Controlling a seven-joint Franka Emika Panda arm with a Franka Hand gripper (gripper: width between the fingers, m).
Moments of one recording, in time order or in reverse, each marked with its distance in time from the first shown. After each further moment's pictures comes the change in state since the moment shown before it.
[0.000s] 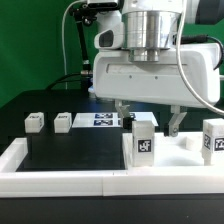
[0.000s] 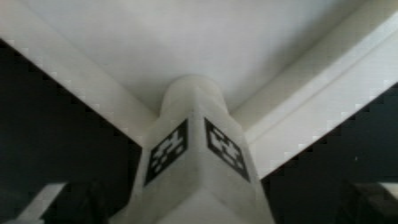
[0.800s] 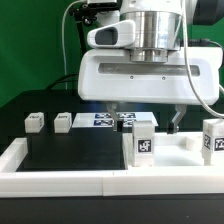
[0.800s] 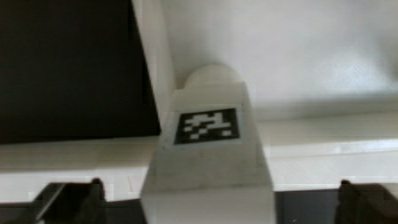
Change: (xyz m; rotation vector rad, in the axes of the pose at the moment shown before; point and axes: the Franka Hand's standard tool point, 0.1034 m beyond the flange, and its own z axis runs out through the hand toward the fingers) arm 0.004 0.005 0.000 -0.012 0.001 -0.525
